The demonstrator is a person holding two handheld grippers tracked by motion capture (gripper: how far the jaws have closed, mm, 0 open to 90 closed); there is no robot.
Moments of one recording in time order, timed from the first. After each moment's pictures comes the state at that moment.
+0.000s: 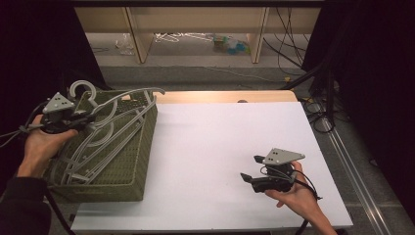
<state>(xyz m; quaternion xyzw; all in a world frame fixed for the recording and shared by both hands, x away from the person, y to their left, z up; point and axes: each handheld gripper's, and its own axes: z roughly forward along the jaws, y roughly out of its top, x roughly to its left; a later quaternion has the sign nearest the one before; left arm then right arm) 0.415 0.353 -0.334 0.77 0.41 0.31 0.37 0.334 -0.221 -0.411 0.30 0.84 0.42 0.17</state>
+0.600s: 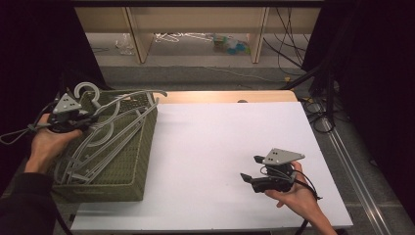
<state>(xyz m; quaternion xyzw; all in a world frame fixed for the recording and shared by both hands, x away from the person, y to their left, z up) 0.429 0.356 -0.343 0.81 0.37 0.32 0.33 0.335 -0.221 -0.412 0.30 0.84 0.42 0.16</state>
